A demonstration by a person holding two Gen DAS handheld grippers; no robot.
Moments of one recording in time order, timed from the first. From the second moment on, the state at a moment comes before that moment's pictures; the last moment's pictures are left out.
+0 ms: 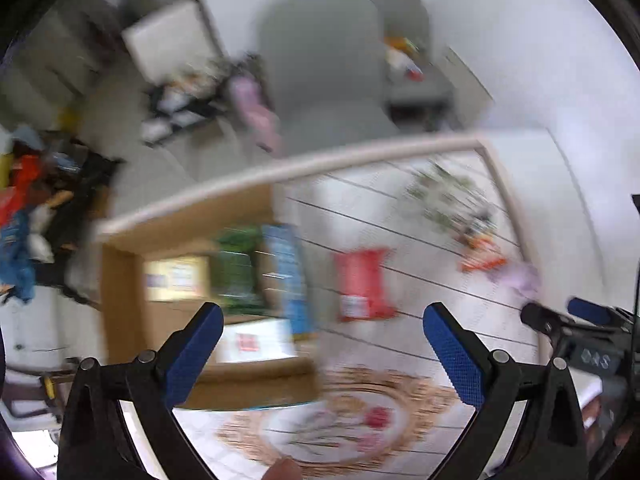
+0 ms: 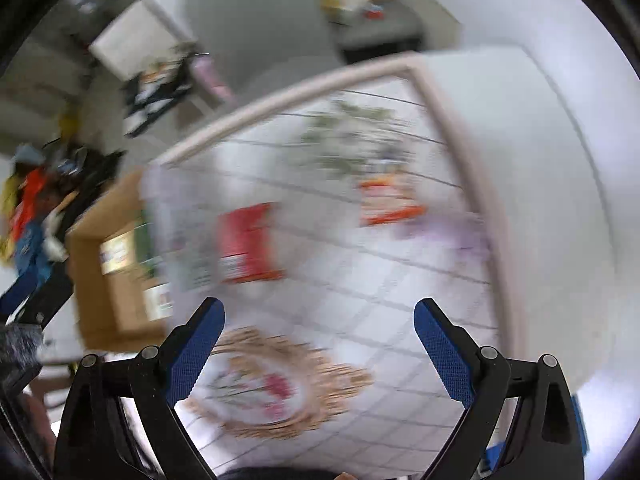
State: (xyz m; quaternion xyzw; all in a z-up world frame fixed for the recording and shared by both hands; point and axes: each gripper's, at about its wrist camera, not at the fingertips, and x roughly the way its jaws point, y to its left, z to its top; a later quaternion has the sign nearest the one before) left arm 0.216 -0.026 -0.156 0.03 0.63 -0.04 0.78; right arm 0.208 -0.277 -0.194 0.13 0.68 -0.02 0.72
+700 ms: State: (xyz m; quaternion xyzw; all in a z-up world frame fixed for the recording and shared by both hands) left arm 0.305 -0.095 -0.405 0.11 0.82 0.02 0.57; right arm 0.326 -0.285 -0.343 0.10 0.76 0.04 0.64
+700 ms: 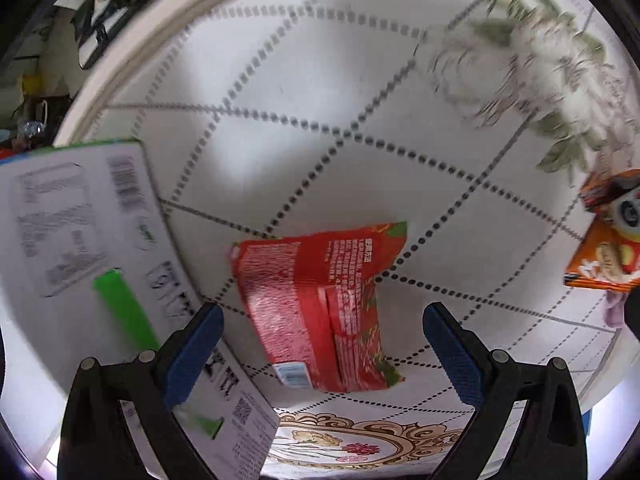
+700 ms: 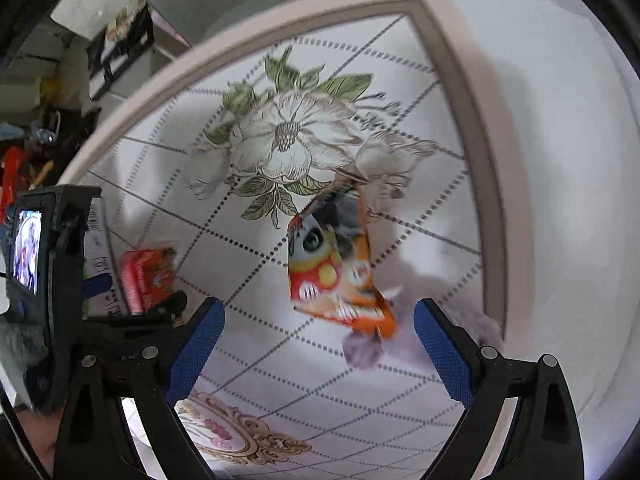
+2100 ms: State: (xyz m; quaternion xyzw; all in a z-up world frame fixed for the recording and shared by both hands) left arm 0.233 0.000 -0.135 -0.09 0.66 -0.08 0.74; right arm 0.240 -0.188 -0.175 0.14 0.68 0.16 0.70
